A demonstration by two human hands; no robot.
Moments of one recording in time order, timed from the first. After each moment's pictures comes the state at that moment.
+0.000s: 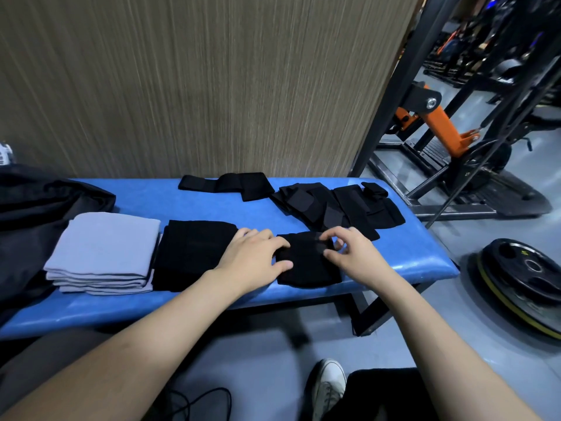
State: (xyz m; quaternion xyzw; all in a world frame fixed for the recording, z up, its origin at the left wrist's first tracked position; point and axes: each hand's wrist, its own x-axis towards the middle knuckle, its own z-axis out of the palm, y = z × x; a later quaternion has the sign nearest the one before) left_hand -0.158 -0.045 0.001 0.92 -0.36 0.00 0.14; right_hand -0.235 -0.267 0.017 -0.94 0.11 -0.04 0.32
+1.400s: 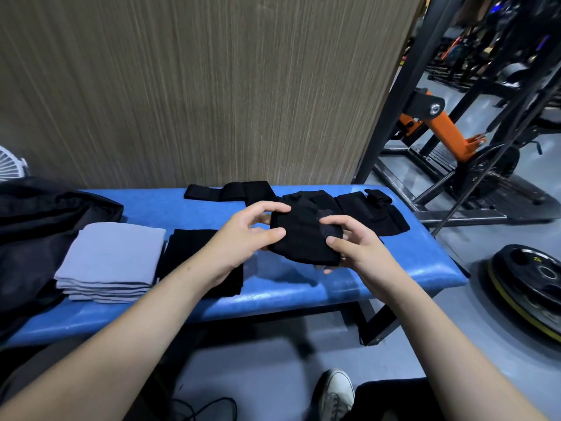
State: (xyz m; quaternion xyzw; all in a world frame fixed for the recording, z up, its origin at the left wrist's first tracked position) left_hand -0.167 -0.018 0.069 0.73 -0.23 -0.18 0.62; right_hand -0.242 -0.249 0.047 -0.70 0.04 -0.05 0.71
